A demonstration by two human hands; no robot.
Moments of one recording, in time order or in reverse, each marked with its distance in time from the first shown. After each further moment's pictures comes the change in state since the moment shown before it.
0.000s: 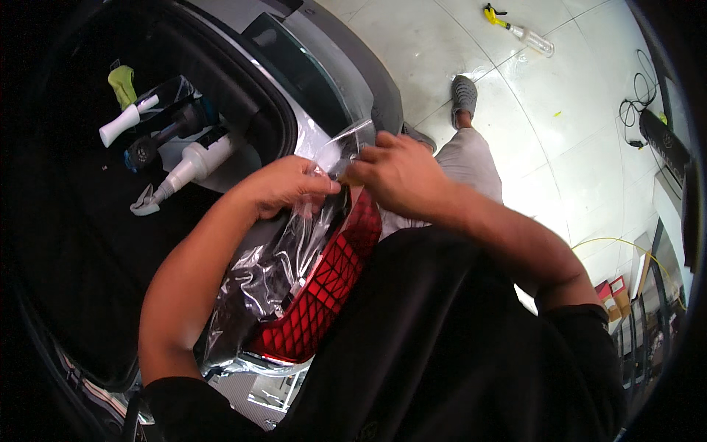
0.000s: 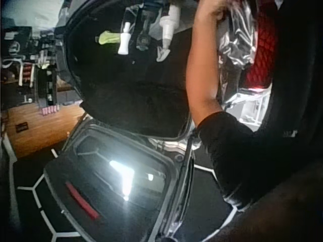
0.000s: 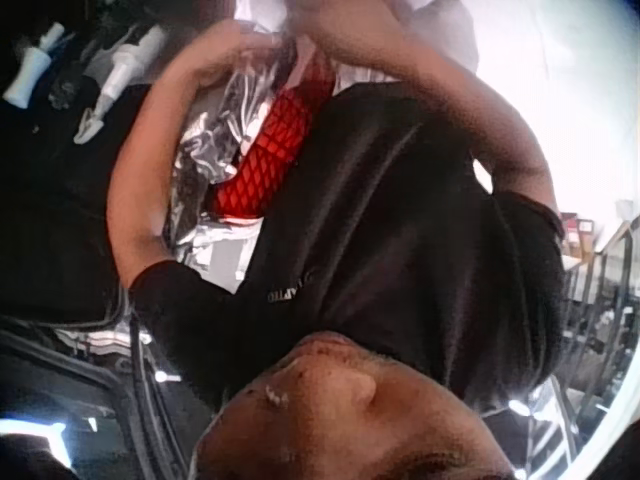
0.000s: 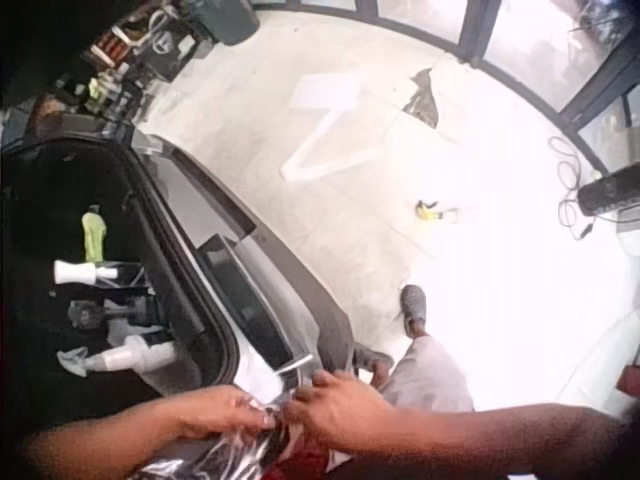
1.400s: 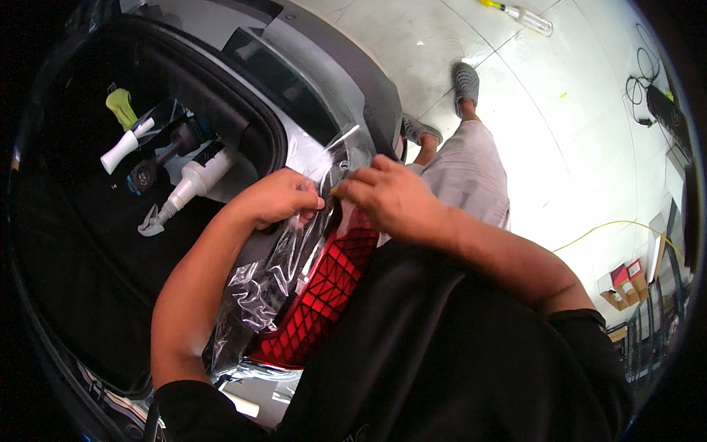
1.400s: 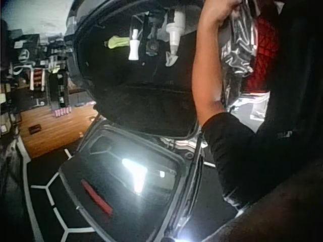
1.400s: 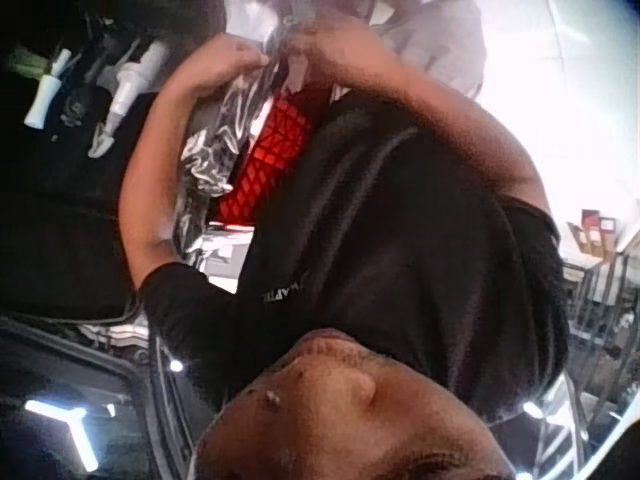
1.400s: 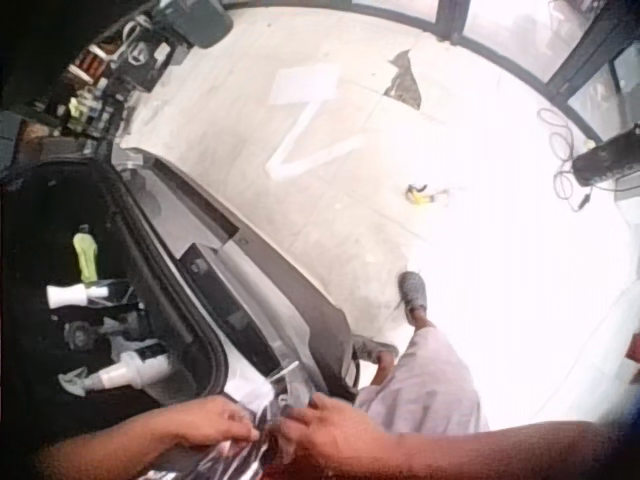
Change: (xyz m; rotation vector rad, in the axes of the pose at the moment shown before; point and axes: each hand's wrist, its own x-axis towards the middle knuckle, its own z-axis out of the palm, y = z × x) left_hand 0.010 0.002 -0.003 0.293 -0.006 -0.027; right_hand -0.018 0.001 0.036 0.239 0.210 0.004
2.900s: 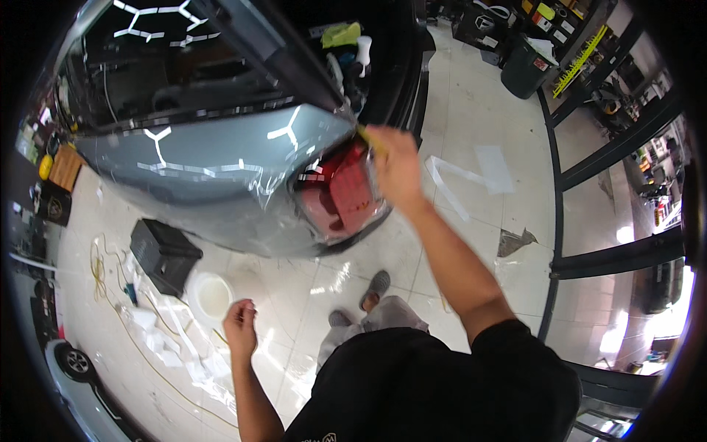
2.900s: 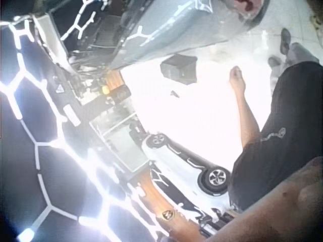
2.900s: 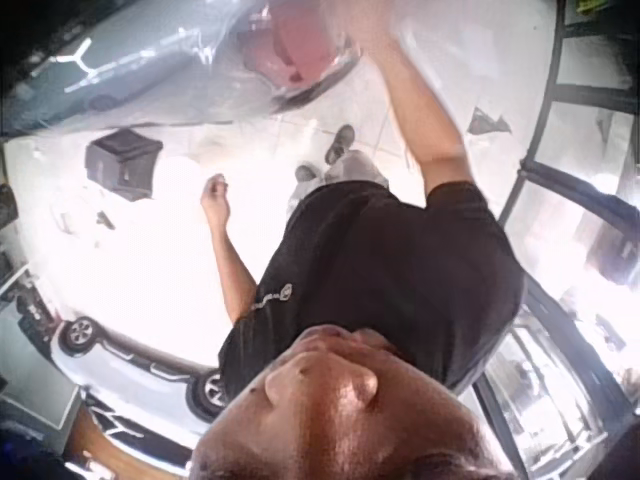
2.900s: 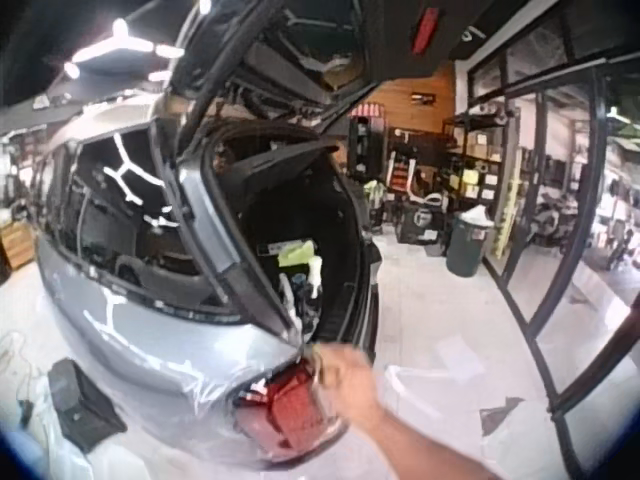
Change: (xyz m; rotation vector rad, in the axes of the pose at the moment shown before) left_hand 0.043 -0.160 0.528 -1.550 1.679 0.480; right_hand 0.048 -0.195 -0.023 -0.299 0.007 -0.954
